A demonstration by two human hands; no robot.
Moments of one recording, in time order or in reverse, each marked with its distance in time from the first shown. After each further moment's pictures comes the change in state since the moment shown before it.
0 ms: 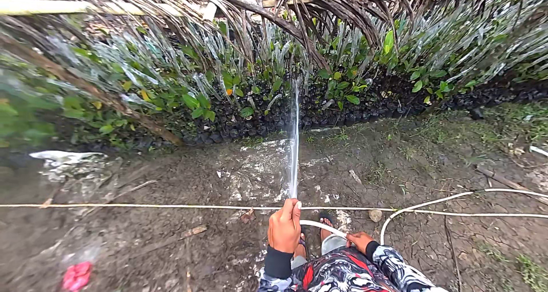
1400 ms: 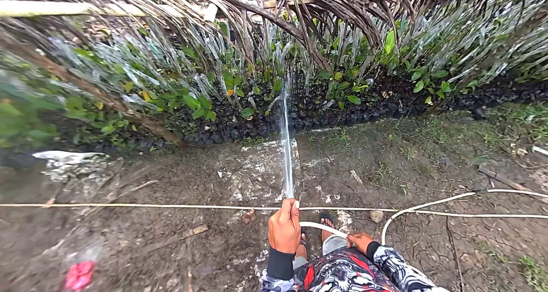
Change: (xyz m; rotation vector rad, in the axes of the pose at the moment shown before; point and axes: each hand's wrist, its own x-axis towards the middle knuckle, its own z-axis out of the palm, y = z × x) left_hand -0.001 0.002 0.001 0.056 0.044 -0.072; right_hand 0.005 0.001 0.001 -0.004 -0.009 -0.011
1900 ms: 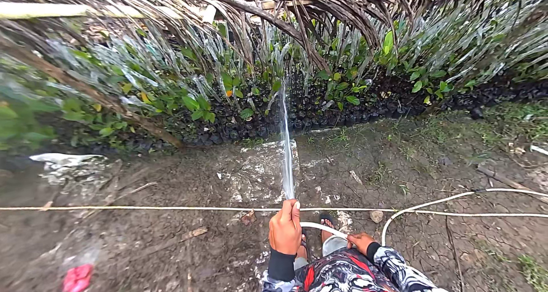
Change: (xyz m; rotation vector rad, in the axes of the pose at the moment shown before) left_hand 0.002 0.000 0.003 -0.003 0.012 0.014; right_hand -0.002 -0.002 -0.001 0.015 0.008 0.010
